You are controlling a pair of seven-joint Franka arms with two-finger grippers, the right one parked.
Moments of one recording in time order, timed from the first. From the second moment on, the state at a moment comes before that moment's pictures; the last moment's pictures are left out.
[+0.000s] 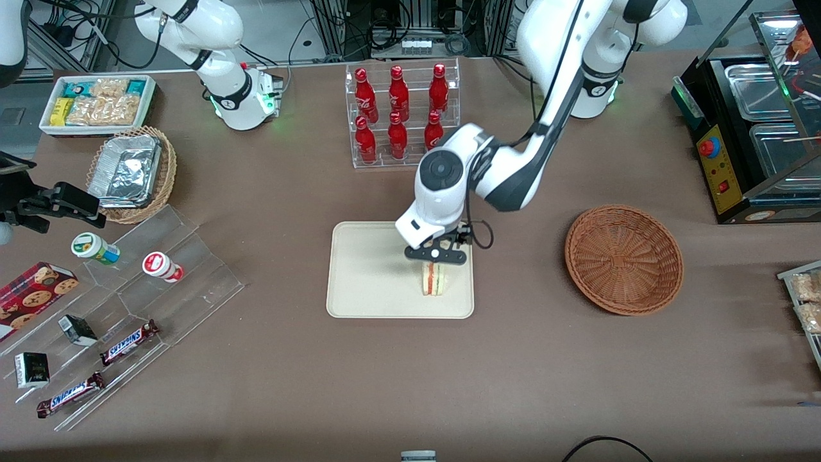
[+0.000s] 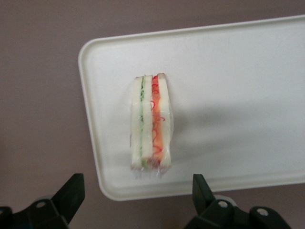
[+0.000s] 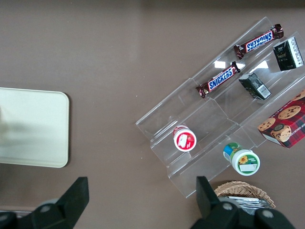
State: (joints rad) arm -0.77 0.51 0.06 -1.55 -0.04 2.05 -0.59
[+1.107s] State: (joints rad) arm -0.58 -0.02 0.12 -1.56 -0.04 1.56 -0.32
